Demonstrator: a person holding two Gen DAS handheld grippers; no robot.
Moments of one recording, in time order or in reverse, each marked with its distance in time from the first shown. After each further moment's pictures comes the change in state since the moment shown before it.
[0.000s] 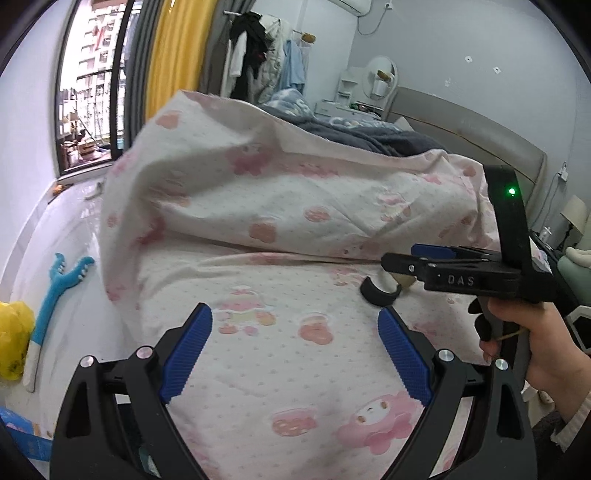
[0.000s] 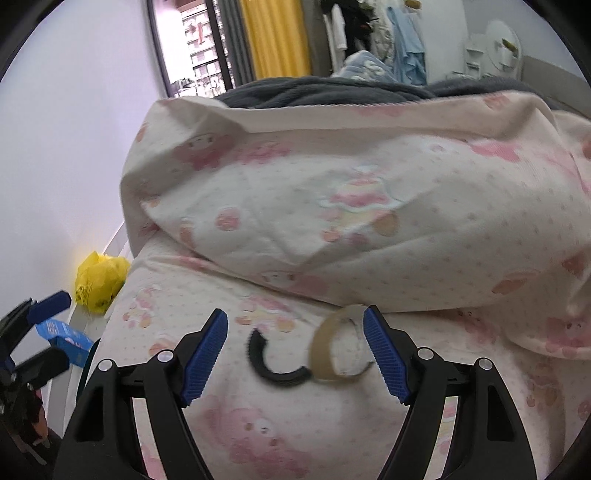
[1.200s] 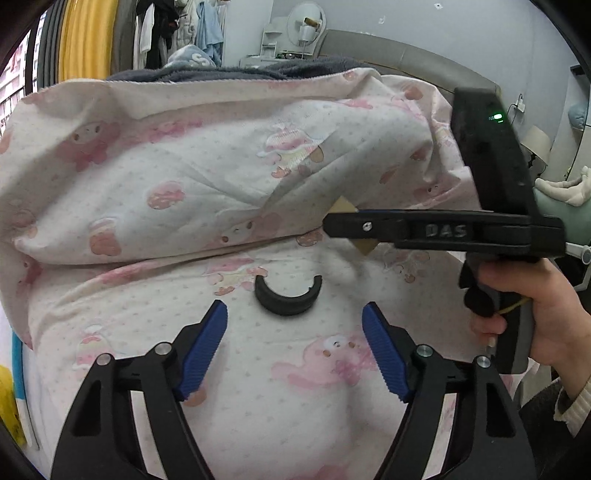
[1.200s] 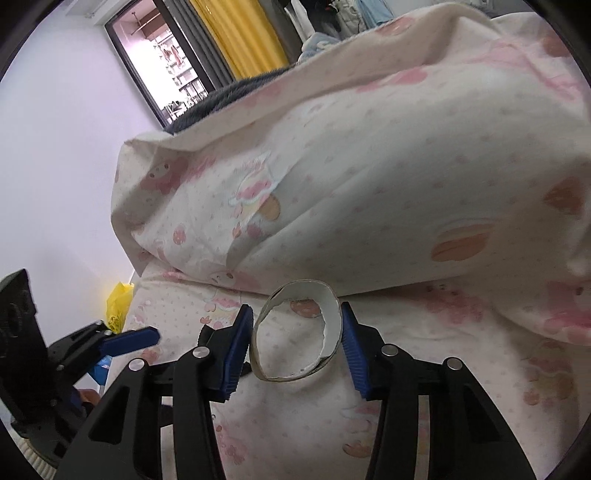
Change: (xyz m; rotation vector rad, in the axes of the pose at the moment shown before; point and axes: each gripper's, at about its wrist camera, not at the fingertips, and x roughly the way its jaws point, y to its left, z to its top) left arm 0.094 -0.085 0.014 0.197 0.192 -0.181; right arm -0.013 -0.081 -0.011 0.180 0.015 0.135
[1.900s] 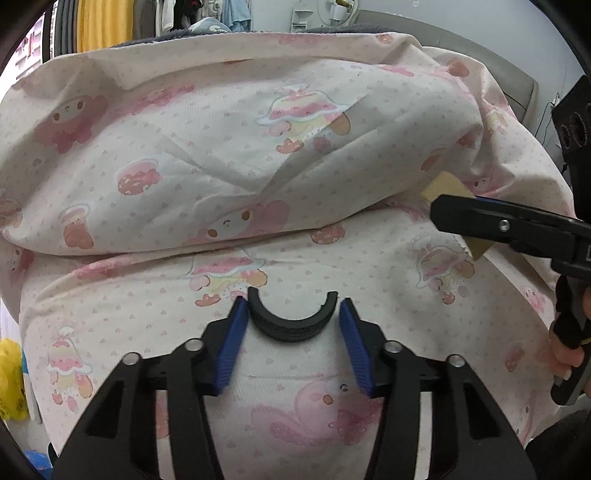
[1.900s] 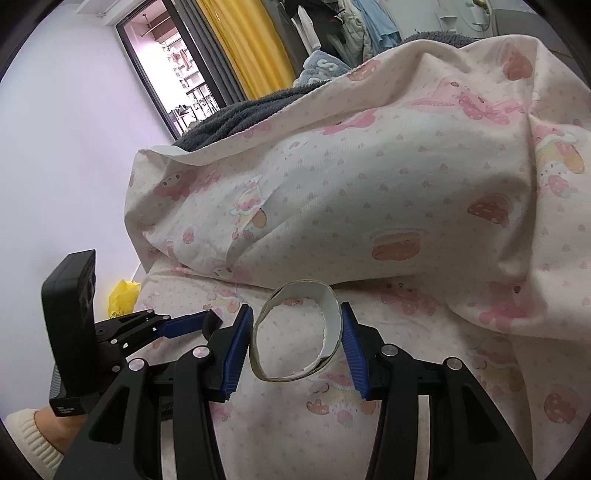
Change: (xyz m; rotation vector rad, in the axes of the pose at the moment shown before) left arm 0.052 -0.006 0.011 -0.063 0.079 0.122; right arm -0.035 -0.005 -0.003 -0.035 -0.024 0.000
